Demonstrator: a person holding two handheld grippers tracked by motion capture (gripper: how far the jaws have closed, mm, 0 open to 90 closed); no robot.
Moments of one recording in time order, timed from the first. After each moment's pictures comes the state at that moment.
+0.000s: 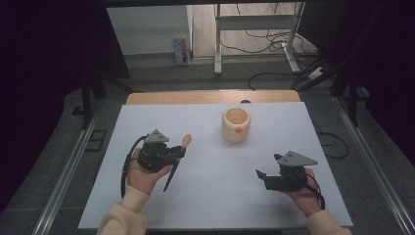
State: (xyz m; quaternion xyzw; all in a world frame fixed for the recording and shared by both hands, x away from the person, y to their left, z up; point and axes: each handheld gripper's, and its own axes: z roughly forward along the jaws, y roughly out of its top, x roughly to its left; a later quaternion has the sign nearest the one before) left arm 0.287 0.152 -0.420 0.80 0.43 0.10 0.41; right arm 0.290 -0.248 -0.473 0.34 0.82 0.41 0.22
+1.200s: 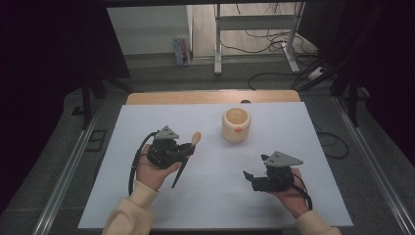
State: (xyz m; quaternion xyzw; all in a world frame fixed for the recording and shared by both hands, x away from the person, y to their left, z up) left arm 0.297 0.130 -0.416 0.81 0.41 0.10 0.42; right arm 0.288 -0.215 -0.475 0.33 0.82 0.42 0.20
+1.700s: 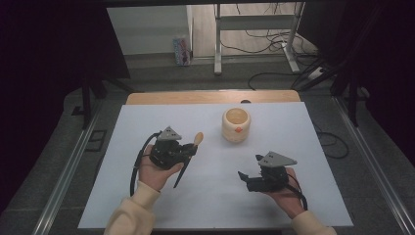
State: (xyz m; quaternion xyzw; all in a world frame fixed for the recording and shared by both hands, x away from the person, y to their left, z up) left arm 0.296 0.125 -0.418 0.81 0.40 0.10 0.42; right arm 0.287 -0.201 -0.476 0.32 0.82 0.43 0.20
